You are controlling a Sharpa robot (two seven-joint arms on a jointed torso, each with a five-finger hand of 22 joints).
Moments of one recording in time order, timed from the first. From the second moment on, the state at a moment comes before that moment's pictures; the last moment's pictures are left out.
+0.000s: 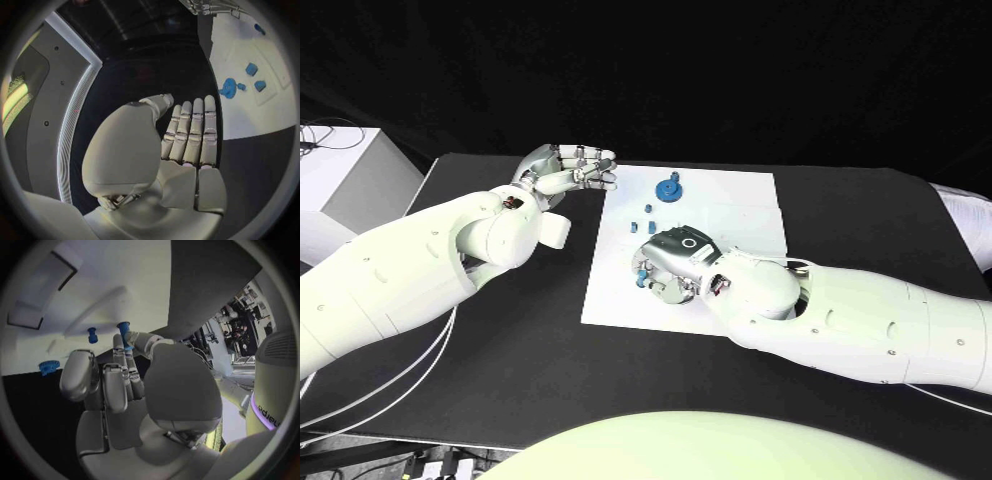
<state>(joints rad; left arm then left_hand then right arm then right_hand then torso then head) 0.93 -0.81 0.32 1.42 -0.30 -0.22 0.22 1.47 -0.22 0.54 0.17 0.19 0.89 0.22 0.21 0.29 1.00 0.16 0.27 0.07 0.91 0.12 0.46 0.23 0.17 0.85 0.22 0.45 0.31 1.09 -0.60 -0.15 1.61 -1.84 -0.35 -0.26 1.34 -0.24 0.63 0.09 0.19 1.02 0.15 0.17 0.36 1.20 0.08 0.06 0.08 1.47 -0.01 1.41 1.23 0.09 1.47 0.08 1.10 1.23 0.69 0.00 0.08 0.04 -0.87</state>
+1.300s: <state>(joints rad) 0.93 -0.81 0.32 1.42 -0.30 -0.22 0.22 1.47 -0.22 0.54 0.17 0.19 0.89 0.22 0.21 0.28 1.00 0.16 0.27 0.07 0.91 0.13 0.46 0.23 0.17 0.85 0.22 0.44 0.30 1.13 -0.74 -0.13 1.68 -1.71 -0.50 -0.24 1.59 -0.21 0.23 0.29 0.19 0.92 0.17 0.10 0.27 1.06 0.10 0.18 0.07 1.47 0.01 1.37 1.16 0.11 1.46 0.10 0.95 1.13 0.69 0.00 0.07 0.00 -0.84</state>
